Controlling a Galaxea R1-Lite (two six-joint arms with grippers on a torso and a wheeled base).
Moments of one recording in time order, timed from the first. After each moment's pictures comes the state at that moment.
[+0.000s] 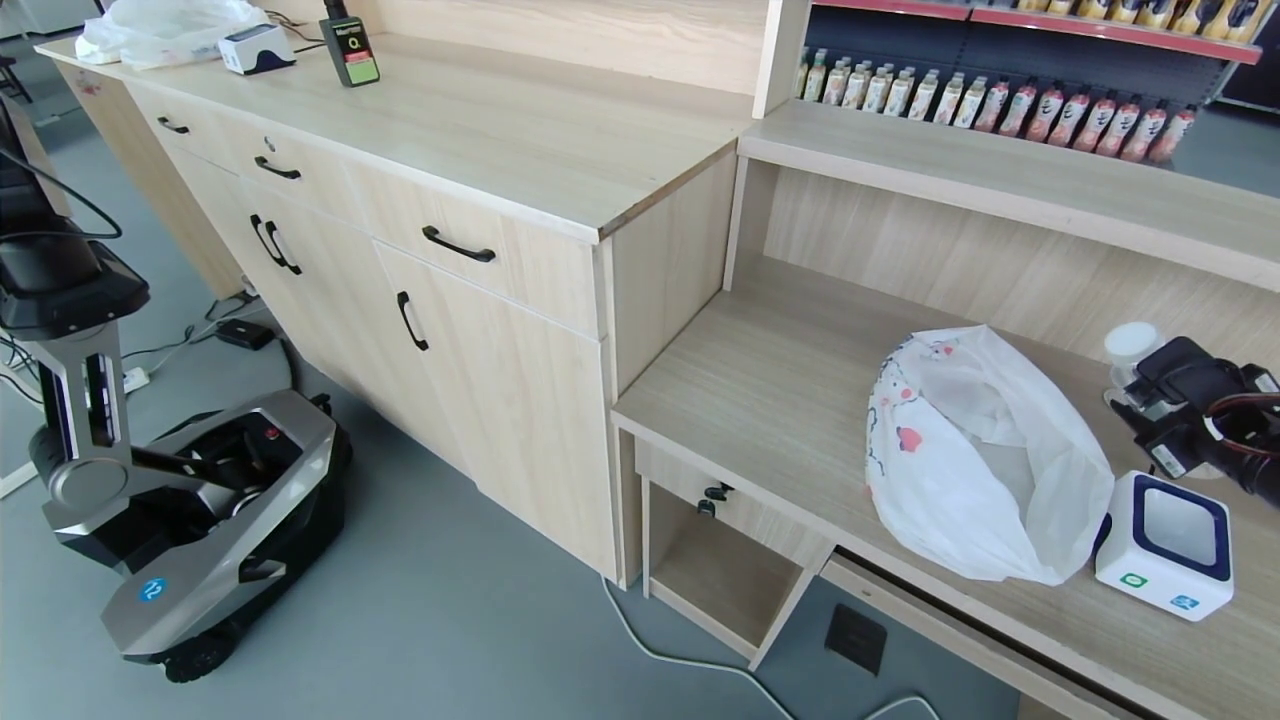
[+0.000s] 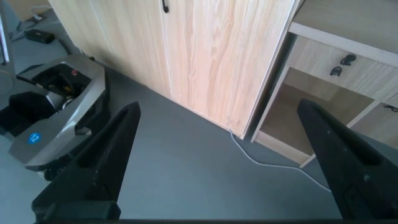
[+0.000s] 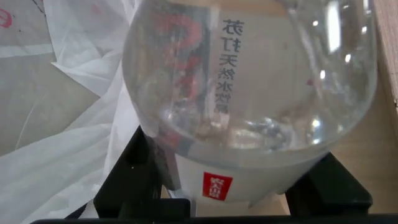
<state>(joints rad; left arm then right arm) 0.00 0.00 0.00 0.00 -0.05 0.00 -0.38 1.86 -0.62 -1.15 0.20 -0.95</state>
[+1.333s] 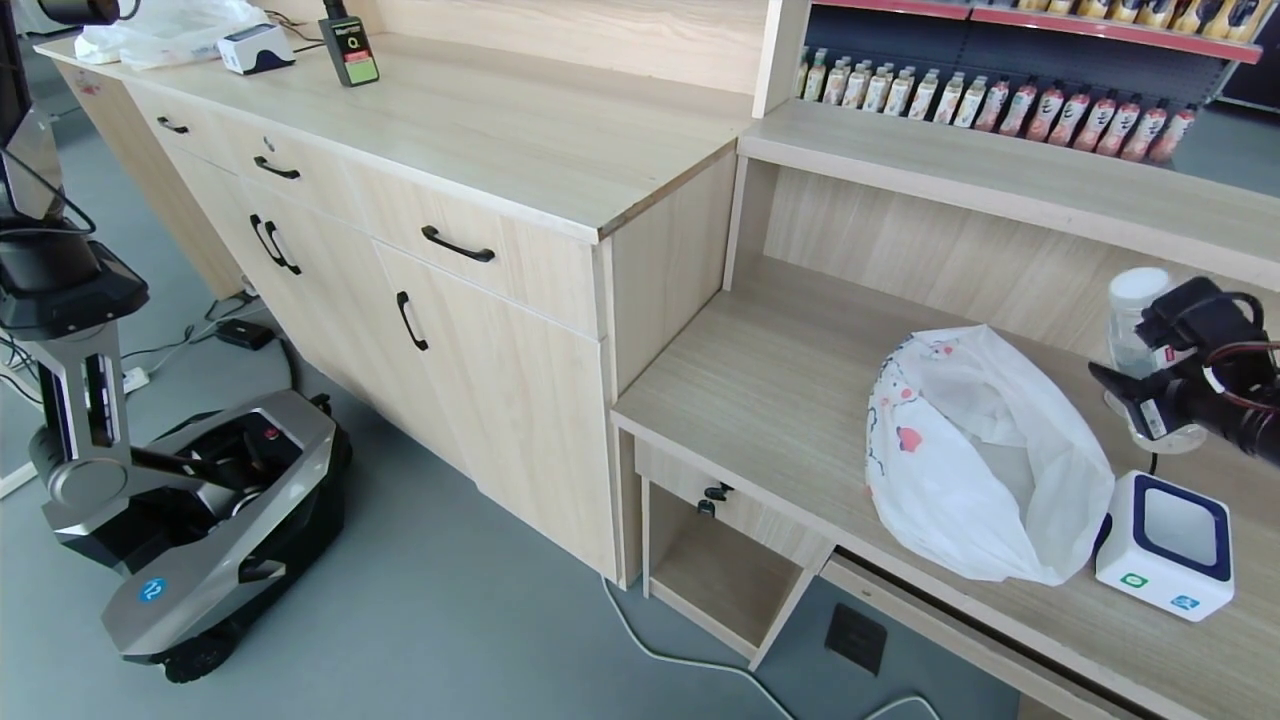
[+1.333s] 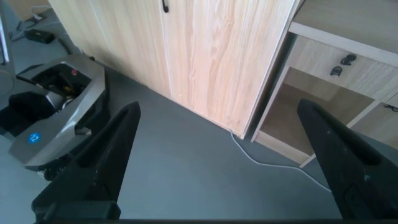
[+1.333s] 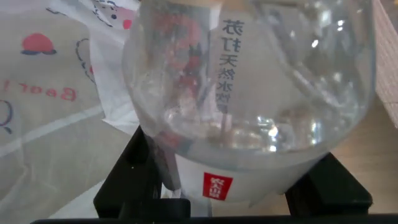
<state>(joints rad) 0.00 0.00 0.00 0.00 -0.05 0.00 -0.29 1.71 -0.73 -0.88 0.19 -0.70</state>
